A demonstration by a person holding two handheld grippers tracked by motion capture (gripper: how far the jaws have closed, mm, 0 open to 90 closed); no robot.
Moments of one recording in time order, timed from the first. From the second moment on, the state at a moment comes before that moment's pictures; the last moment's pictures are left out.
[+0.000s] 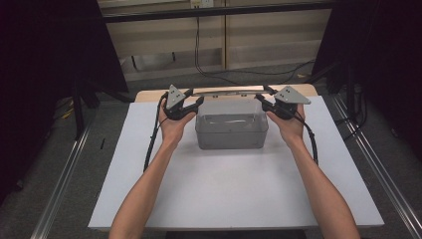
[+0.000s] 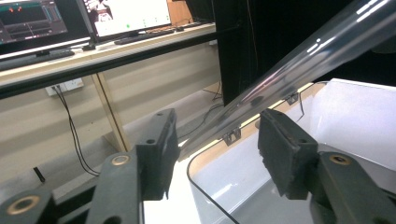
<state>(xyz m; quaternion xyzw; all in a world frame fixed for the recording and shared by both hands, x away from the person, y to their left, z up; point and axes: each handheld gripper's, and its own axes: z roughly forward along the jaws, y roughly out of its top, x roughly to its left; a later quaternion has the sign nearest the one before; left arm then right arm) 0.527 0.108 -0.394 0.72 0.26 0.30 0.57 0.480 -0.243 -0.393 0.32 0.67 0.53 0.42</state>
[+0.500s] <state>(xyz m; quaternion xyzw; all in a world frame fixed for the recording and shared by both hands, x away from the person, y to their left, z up) 0.544 0.103 -0.398 0.72 0.27 0.31 0.56 0.482 -0.244 -0.390 0.32 0.67 0.53 0.41</state>
